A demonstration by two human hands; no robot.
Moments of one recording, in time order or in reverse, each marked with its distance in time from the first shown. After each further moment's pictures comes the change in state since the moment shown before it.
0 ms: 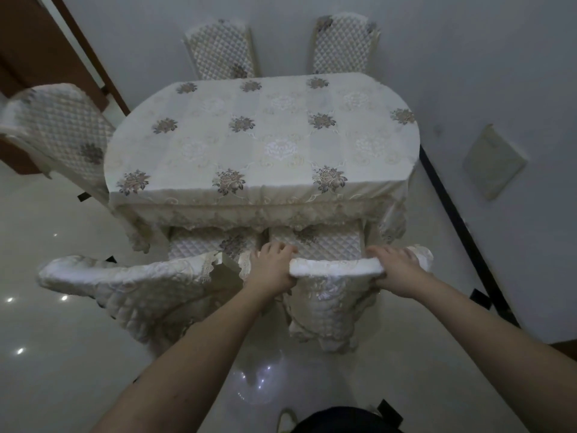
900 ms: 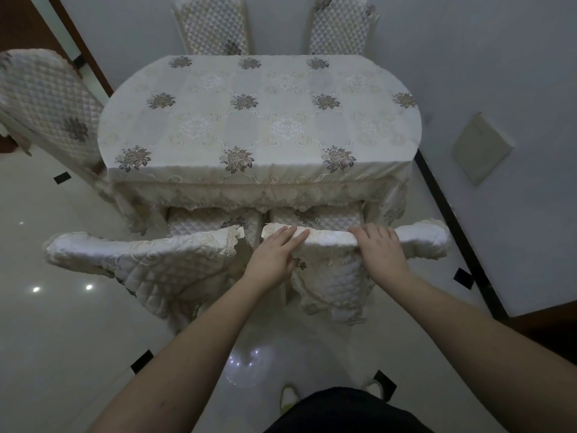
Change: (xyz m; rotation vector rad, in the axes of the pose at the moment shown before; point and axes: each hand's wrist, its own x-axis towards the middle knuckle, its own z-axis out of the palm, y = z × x) left_hand -0.049 -0.062 0.009 -0.197 0.182 0.301; right_hand -0.011 -0.101 0.049 -0.304 0.433 -0.023
